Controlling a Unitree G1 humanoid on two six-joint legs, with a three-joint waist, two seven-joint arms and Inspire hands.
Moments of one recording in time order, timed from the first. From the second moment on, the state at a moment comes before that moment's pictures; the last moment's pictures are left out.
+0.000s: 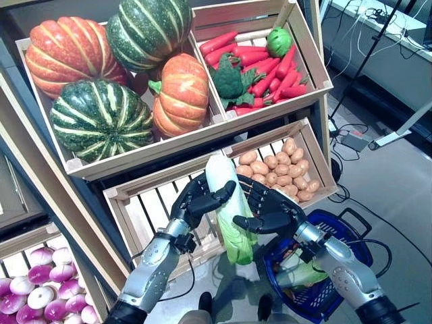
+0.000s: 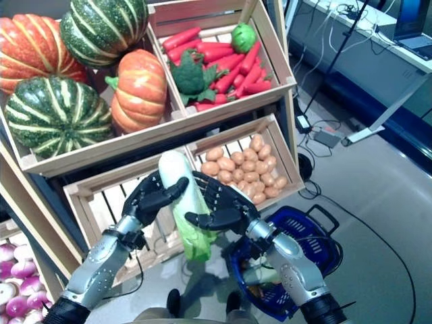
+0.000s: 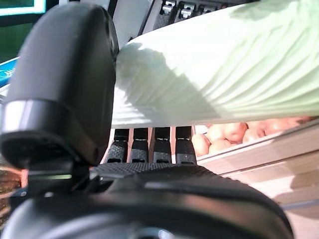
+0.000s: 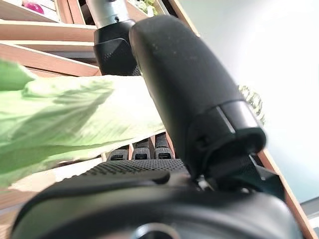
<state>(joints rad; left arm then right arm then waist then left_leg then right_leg) 0.00 0.45 -0.30 -0.03 -0.76 -0.07 -0.06 -0.03 -0.49 0.30 -0.05 0.75 0.09 0.43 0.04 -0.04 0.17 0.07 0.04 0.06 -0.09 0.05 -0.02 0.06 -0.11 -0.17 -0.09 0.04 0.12</state>
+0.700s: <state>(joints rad) 0.03 0.46 -0.31 -0.09 -0.84 -0.07 -0.17 0.01 -0.54 0.30 -0.01 0.75 0.16 0.50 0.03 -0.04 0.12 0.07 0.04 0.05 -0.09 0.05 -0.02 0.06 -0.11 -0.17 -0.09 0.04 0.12</state>
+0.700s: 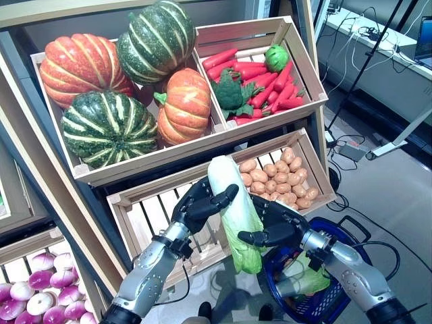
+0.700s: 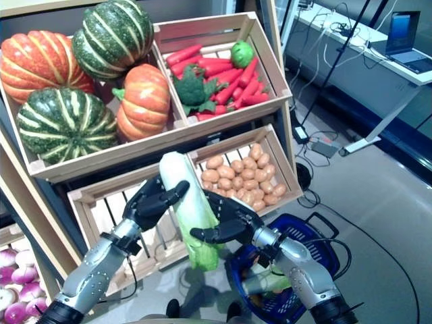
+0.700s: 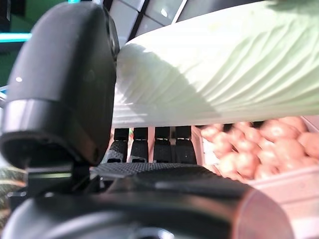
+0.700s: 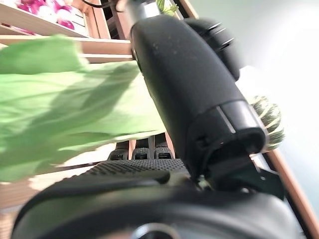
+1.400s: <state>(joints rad) 0.03 0.45 -0.29 -0.09 -0.81 -0.07 -0.15 0.11 -0.50 0.27 -0.01 0.75 0.16 0.41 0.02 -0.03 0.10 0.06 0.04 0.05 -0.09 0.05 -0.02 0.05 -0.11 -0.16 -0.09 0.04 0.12</state>
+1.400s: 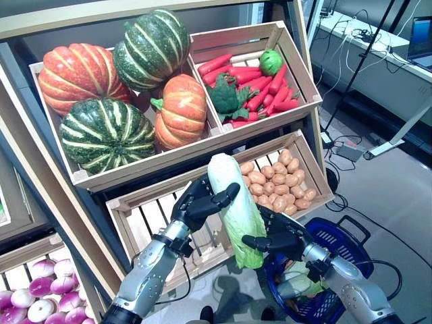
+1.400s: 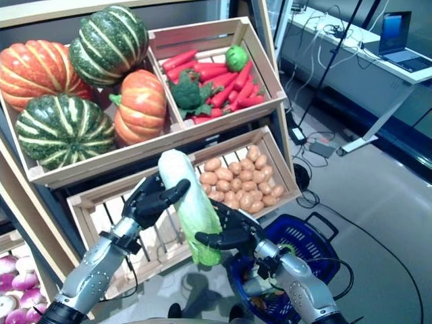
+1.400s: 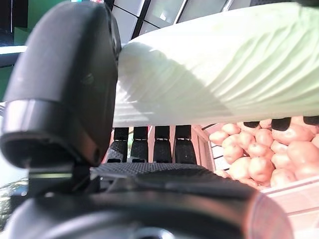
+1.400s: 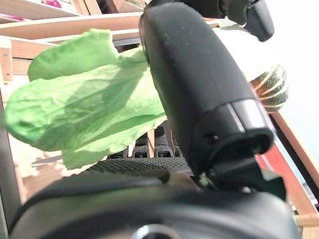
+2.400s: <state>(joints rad) 0.00 0.54 -0.34 -0.09 -0.78 -0.05 -0.30 0.08 -0.58 0.33 -0.01 0.74 0.24 0.51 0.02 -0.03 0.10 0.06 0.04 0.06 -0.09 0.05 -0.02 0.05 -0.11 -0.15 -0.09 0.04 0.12</state>
